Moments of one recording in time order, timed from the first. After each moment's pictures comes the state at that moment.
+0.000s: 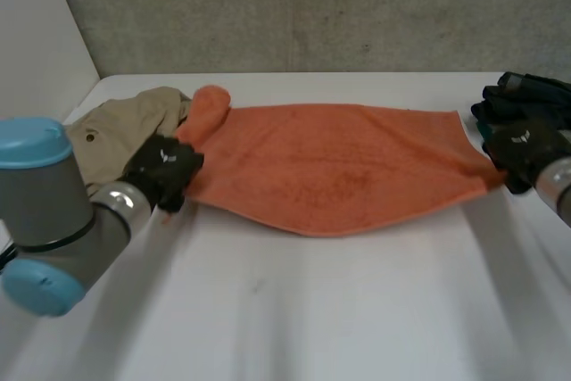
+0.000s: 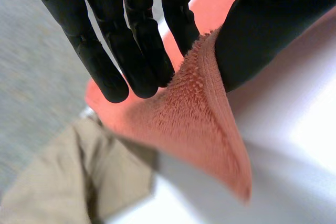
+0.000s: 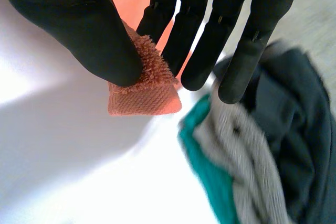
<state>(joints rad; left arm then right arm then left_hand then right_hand) 4.39 -1.97 -1.63 3.29 -1.39 3.74 1.59 -1.17 1.54 -0.02 1.35 2.33 1.16 1.20 1.19 1.20 0.99 1.12 1.18 1.19 1.20 1.01</state>
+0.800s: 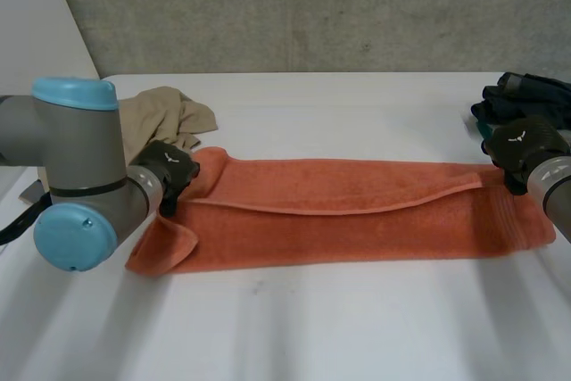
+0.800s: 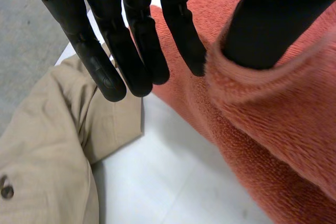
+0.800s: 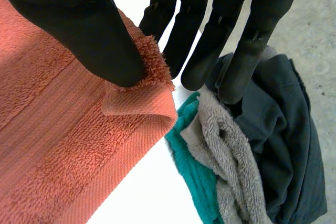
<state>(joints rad) 4.31 -2.18 -1.24 2.91 -1.62 3.83 1.66 -1.16 1.52 -0.05 1.46 2.31 0.97 0.99 0.99 0.99 0.81 1.12 1.18 1.19 1.20 1.01</state>
